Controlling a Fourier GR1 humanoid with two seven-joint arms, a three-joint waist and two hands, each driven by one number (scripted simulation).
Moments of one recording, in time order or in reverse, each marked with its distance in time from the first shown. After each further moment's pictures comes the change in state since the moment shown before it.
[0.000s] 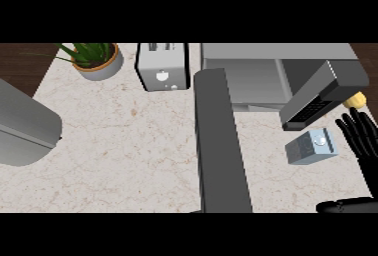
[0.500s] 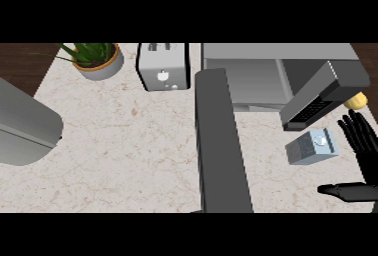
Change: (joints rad) left arm 0.019 0.000 0.075 -0.032 0.072 -0.057 0.034; right arm -0.112 -0.078 -0.075 0.415 0.099 0.001 -0.250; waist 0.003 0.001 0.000
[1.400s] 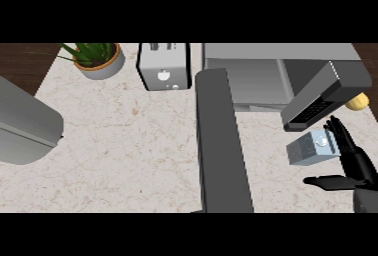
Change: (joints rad) left arm 0.003 -0.040 0.070 0.022 0.026 -0.083 -0.002; right arm -0.234 -0.095 0.031 0.686 0.175 -0.123 -0.420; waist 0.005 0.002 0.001
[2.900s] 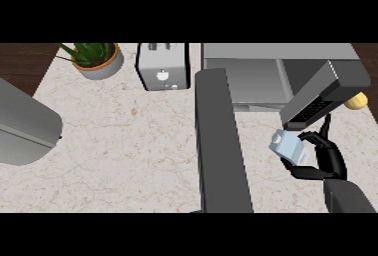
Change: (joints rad) left arm 0.048 0.003 0.030 -0.021 0.055 -0.039 0.000; right arm -0.138 0.077 0.022 0.239 -0.007 -0.180 -0.191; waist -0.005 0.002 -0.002
